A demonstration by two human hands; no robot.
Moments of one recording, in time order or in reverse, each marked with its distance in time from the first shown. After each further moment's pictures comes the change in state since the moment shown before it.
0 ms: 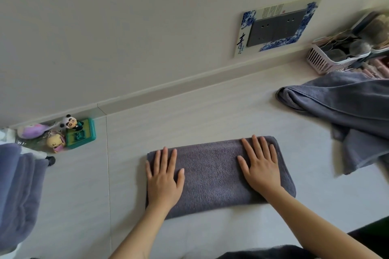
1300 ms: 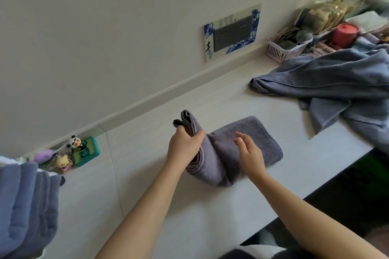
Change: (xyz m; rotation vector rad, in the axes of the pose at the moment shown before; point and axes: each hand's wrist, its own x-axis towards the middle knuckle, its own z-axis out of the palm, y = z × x) left_hand -0.016 0.104 -0.154 -0.695 -0.126 -0.140; right_hand -0.069 -0.044 -0.051 1.098 0.145 0.395
